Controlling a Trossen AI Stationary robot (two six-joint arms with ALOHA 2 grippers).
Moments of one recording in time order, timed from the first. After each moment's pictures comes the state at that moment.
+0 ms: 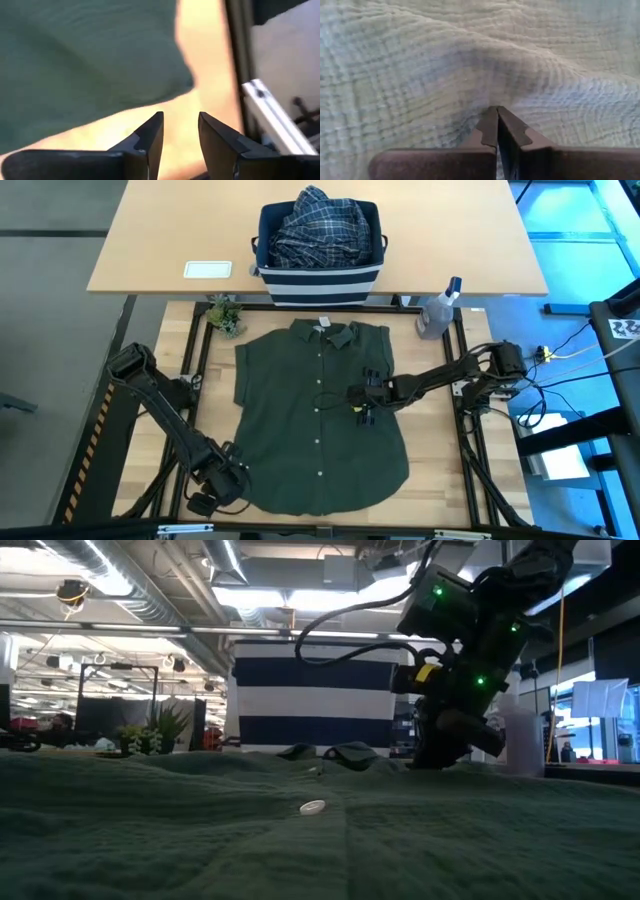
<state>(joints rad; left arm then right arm) -0.83 1.60 1.08 -0.87 0.16 -0.57 0.09 1.71 0.81 -0.20 0.28 0.07</state>
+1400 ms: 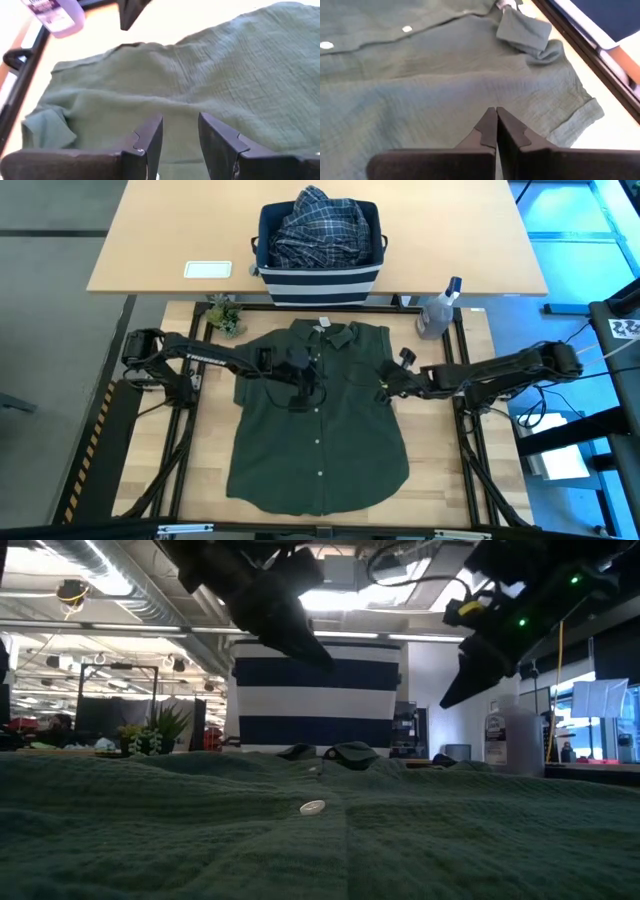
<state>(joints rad) 0.08 1.60 1.01 -0.06 -0.01 0.25 0.09 1.21 0.63 -0.31 0.57 0.30</state>
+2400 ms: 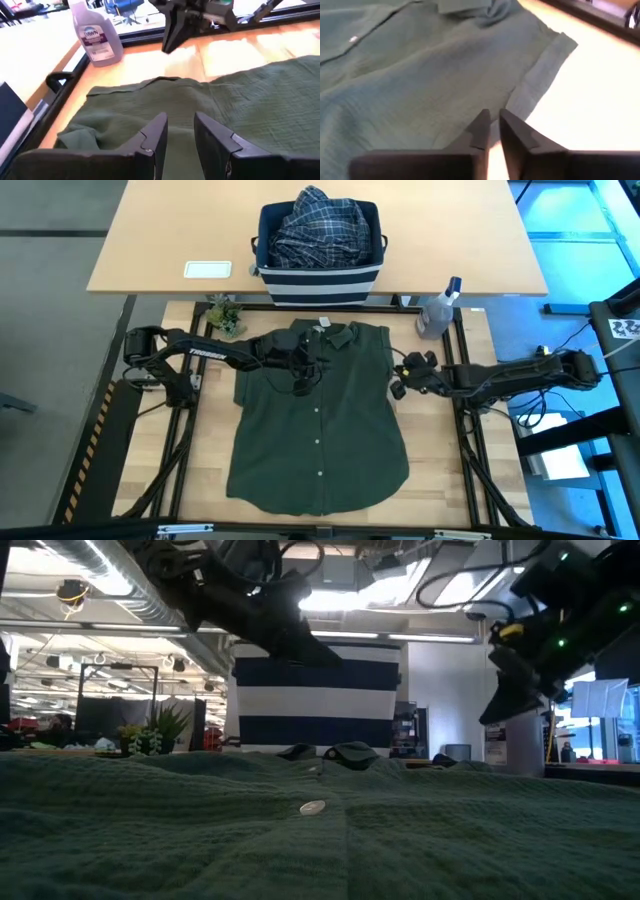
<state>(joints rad) 0.23 1.60 0.84 0.37 0.09 0.22 -0.01 0.94 0.38 -0.32 0.55 0.61</state>
